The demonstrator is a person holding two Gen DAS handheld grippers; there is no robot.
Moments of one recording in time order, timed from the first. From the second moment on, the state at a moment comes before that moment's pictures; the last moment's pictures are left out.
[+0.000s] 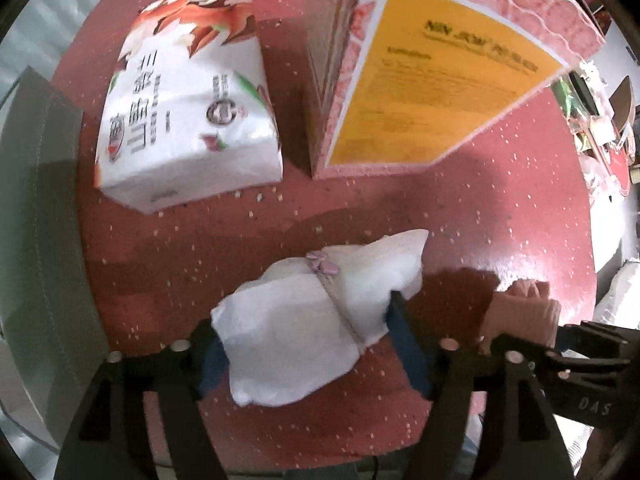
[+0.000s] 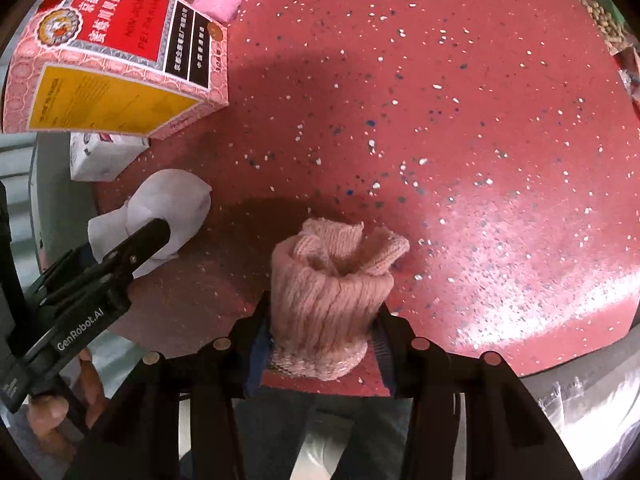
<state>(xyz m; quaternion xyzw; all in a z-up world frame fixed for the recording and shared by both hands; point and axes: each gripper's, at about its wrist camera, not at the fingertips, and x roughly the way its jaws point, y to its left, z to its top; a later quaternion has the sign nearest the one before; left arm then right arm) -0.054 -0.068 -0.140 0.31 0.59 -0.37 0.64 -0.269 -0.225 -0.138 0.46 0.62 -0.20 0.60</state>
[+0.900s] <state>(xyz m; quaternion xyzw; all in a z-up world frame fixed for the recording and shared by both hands) -0.070 -0.055 -0.105 0.34 0.59 -0.40 0.62 -0.193 -0.190 -0.127 0.43 0.62 -0.22 0.61</state>
